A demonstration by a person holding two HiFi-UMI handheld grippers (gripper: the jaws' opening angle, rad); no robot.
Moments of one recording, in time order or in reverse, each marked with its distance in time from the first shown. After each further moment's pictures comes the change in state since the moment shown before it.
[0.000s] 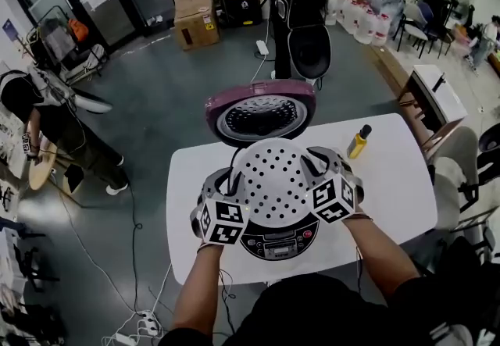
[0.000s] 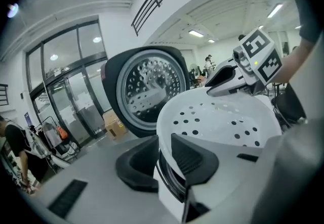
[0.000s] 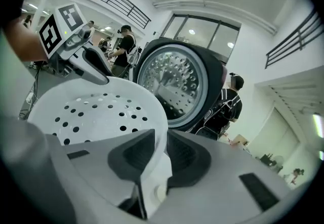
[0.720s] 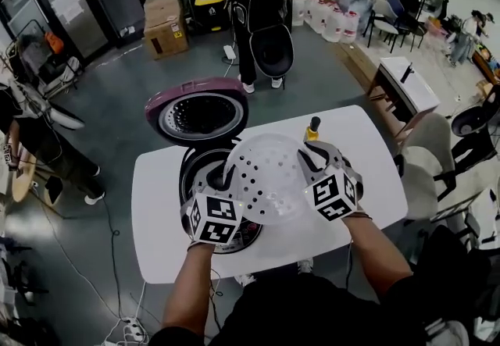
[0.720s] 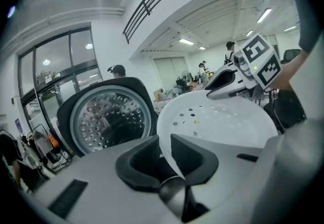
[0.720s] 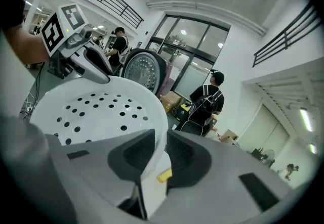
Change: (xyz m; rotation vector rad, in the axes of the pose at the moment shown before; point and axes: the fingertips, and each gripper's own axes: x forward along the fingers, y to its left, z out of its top) left arm -0.008 -0.120 0.095 0.043 -0.081 -0.065; right arm -0.113 -0.081 -0.076 0.033 0.009 -0.092
